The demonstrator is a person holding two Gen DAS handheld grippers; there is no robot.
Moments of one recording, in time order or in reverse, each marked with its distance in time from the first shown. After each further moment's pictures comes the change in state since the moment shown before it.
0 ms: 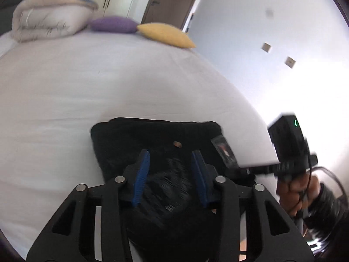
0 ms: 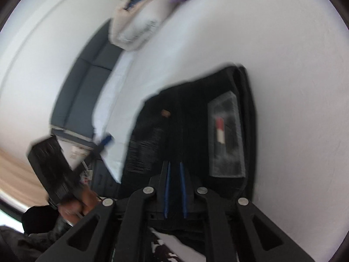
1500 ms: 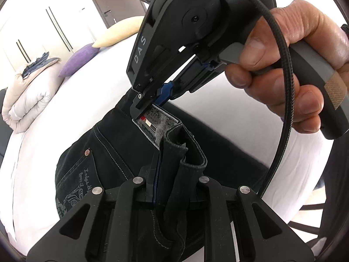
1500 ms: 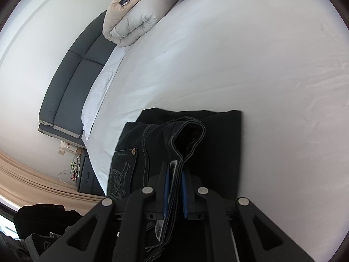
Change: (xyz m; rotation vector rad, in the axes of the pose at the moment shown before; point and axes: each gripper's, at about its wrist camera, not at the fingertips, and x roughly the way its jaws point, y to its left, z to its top) left arm 0.098 -0.262 -0.075 0.638 0.117 0.340; right arm -0.008 -0.005 0.069 -0.097 0.023 -0.013
